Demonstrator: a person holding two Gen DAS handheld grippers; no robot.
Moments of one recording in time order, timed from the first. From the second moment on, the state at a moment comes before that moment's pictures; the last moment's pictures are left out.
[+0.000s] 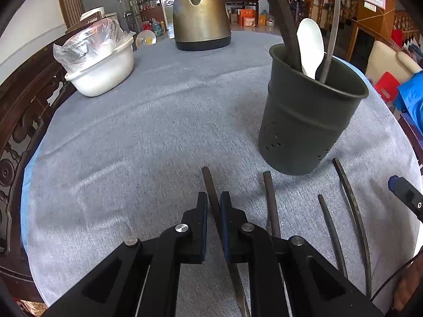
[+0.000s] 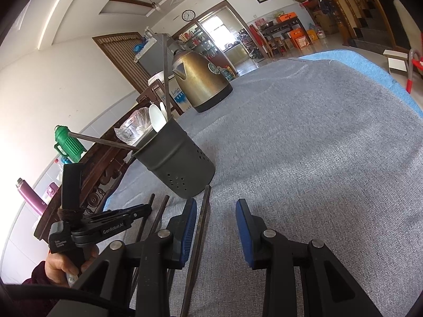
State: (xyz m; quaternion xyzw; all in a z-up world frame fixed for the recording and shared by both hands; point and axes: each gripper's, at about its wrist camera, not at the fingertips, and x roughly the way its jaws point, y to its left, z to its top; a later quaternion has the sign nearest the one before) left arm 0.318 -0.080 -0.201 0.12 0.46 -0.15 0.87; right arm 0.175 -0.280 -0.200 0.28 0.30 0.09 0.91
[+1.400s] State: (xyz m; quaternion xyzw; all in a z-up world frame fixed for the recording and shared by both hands) left arm 0.233 -0.033 -0.083 0.01 0.29 -0.20 0.94; right arm 0.244 -0.227 -0.175 0.16 0.48 0.08 0.86
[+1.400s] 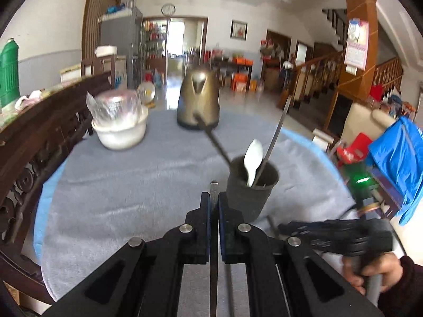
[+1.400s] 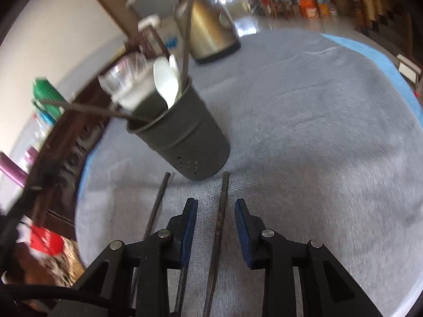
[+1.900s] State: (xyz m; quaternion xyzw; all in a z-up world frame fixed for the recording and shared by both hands) left arm 0.202 -0.010 -0.048 -0.02 0.22 -0.17 0.96; right arm 0.287 -0.194 -0.197 0.07 0.58 -0.01 0.81
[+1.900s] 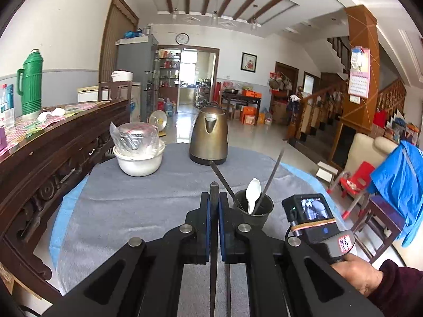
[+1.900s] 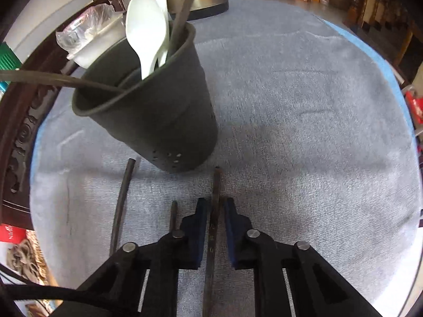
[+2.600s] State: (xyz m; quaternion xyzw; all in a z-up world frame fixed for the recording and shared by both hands) left arm 0.189 -0.010 -0.041 -0.02 0.21 -0.14 0.97; right arm 0.236 -0.224 -0.115 0.12 0.45 0.05 0.88
